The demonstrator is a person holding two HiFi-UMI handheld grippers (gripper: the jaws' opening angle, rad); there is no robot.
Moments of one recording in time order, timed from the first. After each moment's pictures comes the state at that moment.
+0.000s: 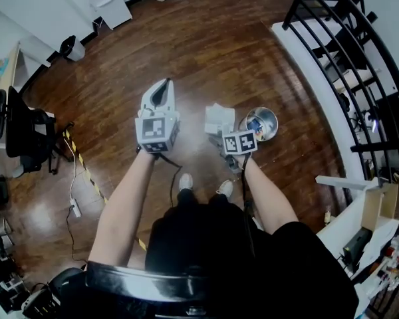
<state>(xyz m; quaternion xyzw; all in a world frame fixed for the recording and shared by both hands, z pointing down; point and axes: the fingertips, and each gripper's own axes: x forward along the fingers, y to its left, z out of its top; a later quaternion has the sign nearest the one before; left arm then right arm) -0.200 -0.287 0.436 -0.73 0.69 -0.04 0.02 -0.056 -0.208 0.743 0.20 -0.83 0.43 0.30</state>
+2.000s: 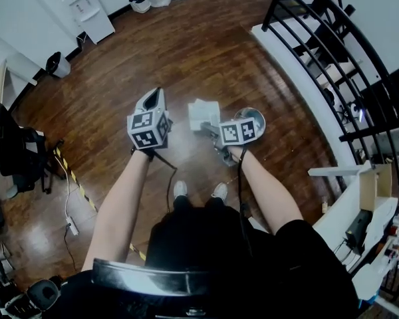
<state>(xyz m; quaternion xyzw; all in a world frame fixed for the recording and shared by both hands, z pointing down) -0.223 -0.291 0.476 -0.73 0.68 -0.03 -0.11 -0.086 -0.225 0.632 0.18 -0.86 0.43 0.20</state>
